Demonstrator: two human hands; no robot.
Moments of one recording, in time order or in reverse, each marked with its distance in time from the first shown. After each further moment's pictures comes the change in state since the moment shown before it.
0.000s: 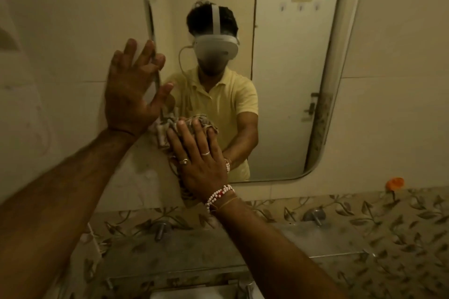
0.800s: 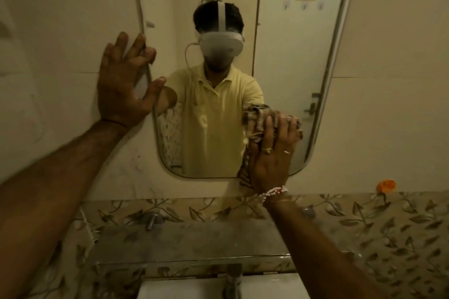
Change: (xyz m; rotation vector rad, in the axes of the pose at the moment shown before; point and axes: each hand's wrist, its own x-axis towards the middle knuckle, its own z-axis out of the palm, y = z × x) left_hand -0.001 0.008 -0.003 -0.021 0.004 -0.046; right_hand -0.047 0.127 -0.064 -0.012 0.108 0.426
